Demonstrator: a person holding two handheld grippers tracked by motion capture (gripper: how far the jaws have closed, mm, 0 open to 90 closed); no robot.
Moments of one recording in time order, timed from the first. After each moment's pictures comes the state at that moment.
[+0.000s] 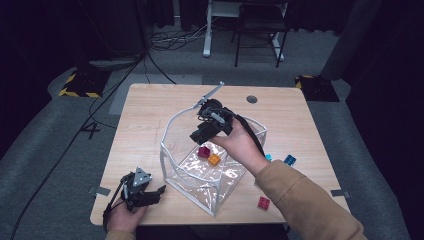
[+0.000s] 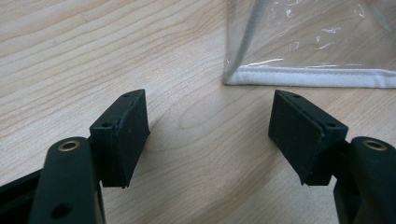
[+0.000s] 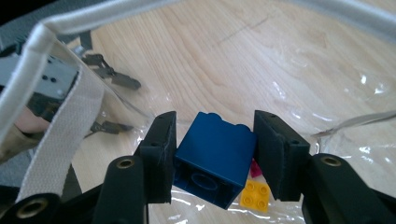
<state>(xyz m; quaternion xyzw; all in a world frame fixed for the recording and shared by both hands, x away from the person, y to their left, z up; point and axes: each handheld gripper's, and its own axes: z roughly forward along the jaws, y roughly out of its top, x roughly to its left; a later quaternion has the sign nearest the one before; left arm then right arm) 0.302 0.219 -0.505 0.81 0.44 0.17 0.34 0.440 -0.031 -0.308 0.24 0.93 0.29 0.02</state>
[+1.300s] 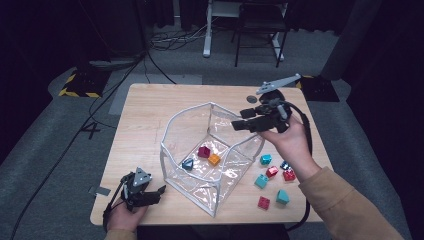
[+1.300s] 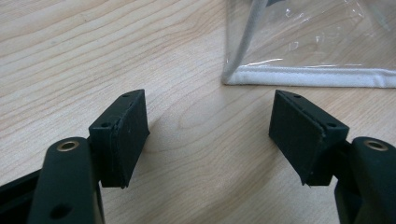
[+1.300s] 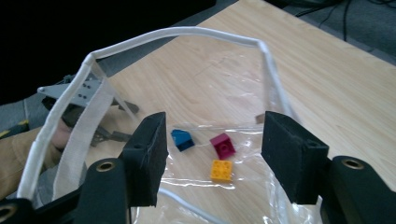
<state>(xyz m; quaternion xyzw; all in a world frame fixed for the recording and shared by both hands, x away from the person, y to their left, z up) 0.302 0.219 -0.505 0.81 0.44 0.17 0.34 0.422 -0.163 -0.259 0.28 0.86 0.42 0.04</state>
